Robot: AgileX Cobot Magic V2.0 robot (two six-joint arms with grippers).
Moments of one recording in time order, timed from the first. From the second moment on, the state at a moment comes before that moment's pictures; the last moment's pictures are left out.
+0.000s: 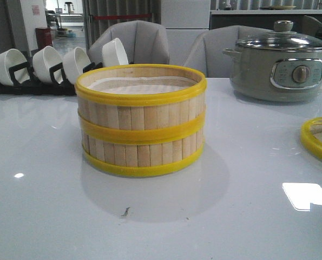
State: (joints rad) left arm -0.17 0.55 -0.48 -0.12 0.45 0.01; right arm -0.24 1.86 -1.23 0.06 0.53 0.02
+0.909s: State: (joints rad) left arm -0.17 0.55 -0.48 -0.12 0.45 0.01; right arm -0.04 1.80 -1.43 0.05 0.73 0.02
